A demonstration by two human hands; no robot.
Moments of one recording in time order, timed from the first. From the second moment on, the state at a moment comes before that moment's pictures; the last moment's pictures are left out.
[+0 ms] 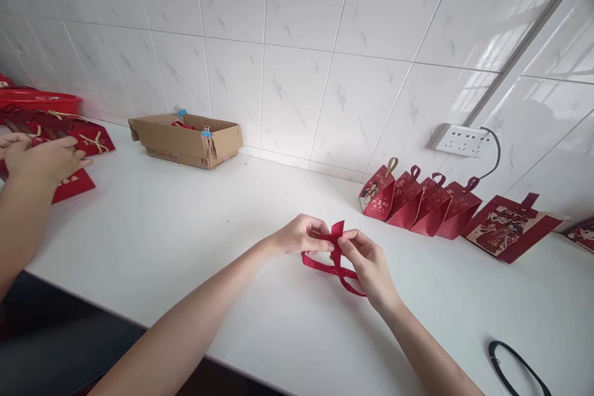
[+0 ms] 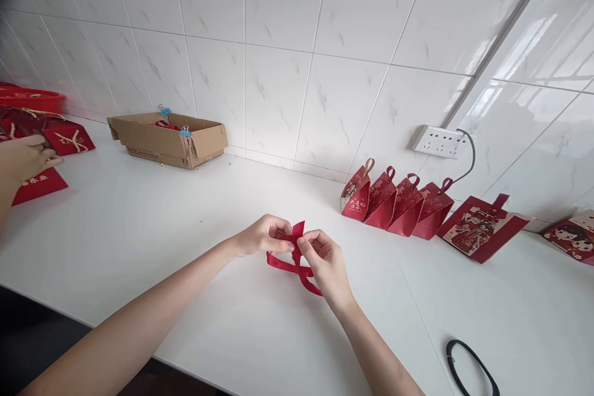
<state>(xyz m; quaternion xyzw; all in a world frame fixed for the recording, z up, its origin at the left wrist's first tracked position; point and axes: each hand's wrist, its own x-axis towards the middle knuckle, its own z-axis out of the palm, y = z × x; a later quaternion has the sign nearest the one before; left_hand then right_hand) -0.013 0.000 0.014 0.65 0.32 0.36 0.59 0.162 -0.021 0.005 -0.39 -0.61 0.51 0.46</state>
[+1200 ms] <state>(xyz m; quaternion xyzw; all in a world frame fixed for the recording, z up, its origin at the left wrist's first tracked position) -0.012 0.000 0.012 0.67 0.32 0.36 0.56 0.163 -0.022 0.009 -0.38 -0.63 0.51 0.45</state>
